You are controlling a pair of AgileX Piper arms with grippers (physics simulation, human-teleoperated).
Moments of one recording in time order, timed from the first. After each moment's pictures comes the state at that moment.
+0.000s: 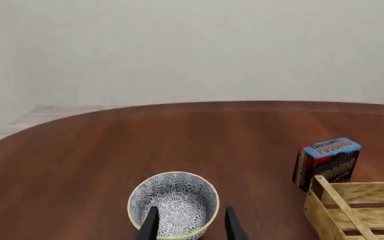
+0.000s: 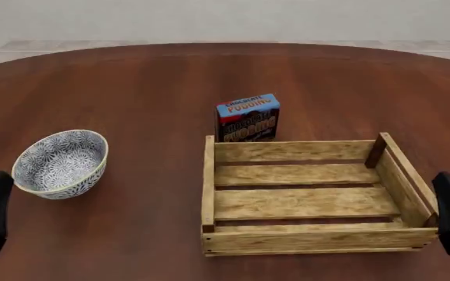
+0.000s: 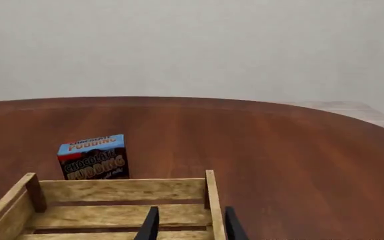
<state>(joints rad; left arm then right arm) -0.01 0.00 -0.02 0.01 0.00 0.00 0.05 0.00 -0.04 0.00</state>
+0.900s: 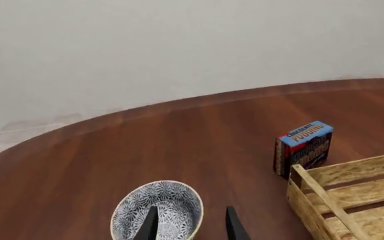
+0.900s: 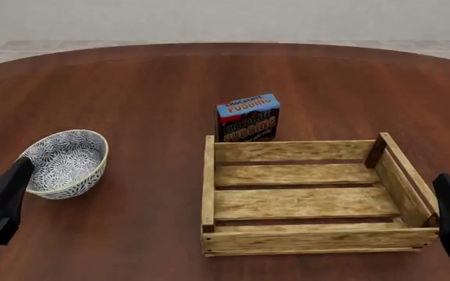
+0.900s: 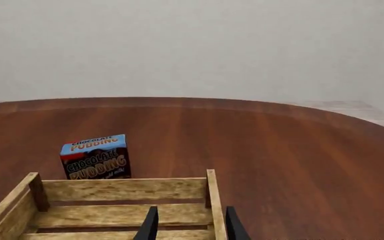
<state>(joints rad) -0.14 0.19 -0.10 -0.05 0.10 0.00 0.01 0.00 0.00 0.00</state>
